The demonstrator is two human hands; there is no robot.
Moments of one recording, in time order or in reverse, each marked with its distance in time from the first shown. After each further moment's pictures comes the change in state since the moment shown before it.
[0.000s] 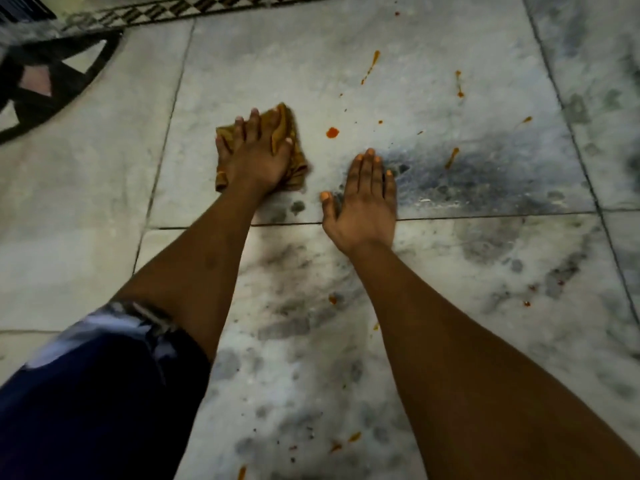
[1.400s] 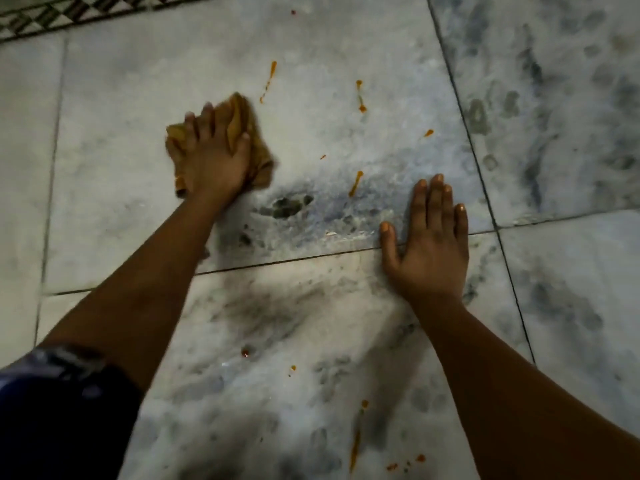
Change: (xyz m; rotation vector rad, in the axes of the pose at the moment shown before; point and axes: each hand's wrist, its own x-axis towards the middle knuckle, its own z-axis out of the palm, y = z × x) left_hand 0.044 0.093 0.014 0.055 0.040 0.029; right_hand -0.024 0.176 -0.036 0.033 0.168 0.217
